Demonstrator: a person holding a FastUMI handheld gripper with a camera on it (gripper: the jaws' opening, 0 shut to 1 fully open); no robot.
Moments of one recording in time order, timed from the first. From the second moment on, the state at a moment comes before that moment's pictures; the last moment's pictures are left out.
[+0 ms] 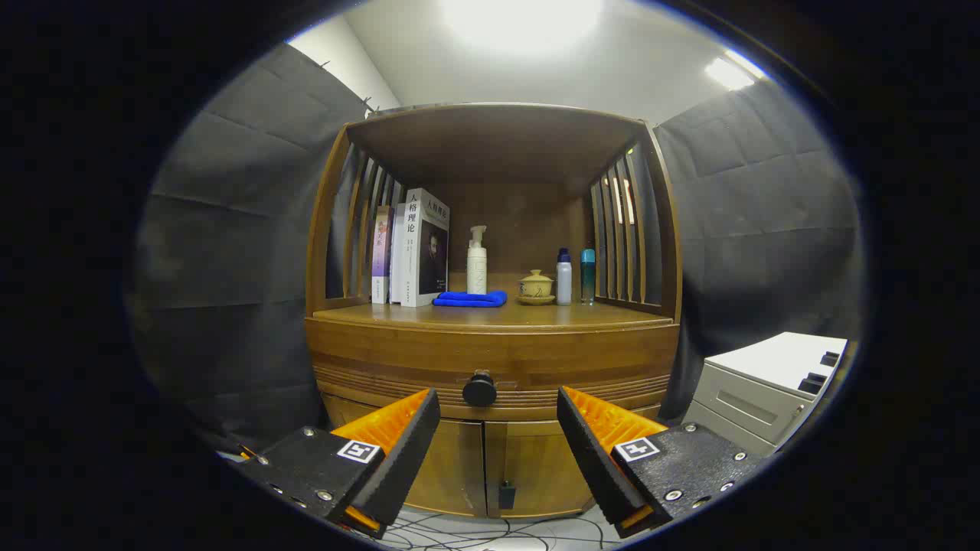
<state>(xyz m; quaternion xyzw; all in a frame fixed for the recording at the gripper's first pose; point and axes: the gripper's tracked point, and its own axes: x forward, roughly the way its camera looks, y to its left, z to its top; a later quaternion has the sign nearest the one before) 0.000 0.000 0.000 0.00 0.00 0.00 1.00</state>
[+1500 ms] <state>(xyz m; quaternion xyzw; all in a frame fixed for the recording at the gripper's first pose) 0.010 -0.004 -0.007 0.03 0.01 -0.03 1.00</state>
